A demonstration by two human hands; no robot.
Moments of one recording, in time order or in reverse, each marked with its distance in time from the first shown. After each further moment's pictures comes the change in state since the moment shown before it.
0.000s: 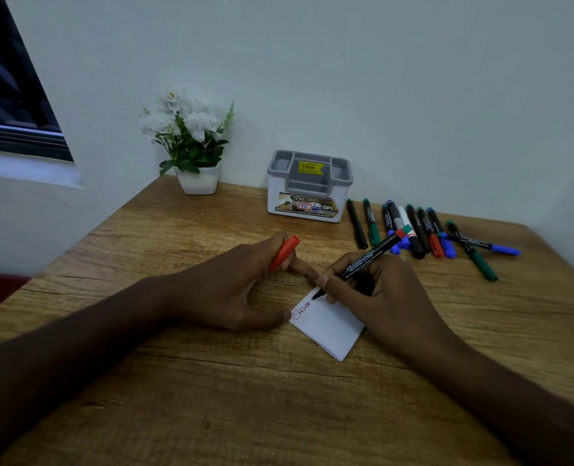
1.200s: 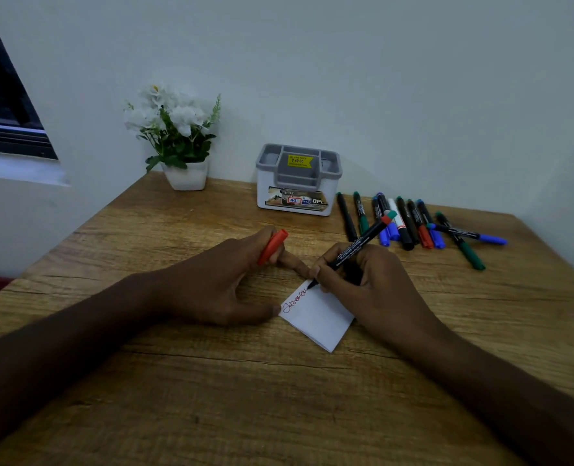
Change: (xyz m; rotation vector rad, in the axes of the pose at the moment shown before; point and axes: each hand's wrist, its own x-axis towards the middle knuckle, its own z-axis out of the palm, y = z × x) left_hand 0.000 0.005 -0.001 0.002 0.011 -0.033; right_hand 0.002 0.001 0.001 0.006 -0.009 0.015
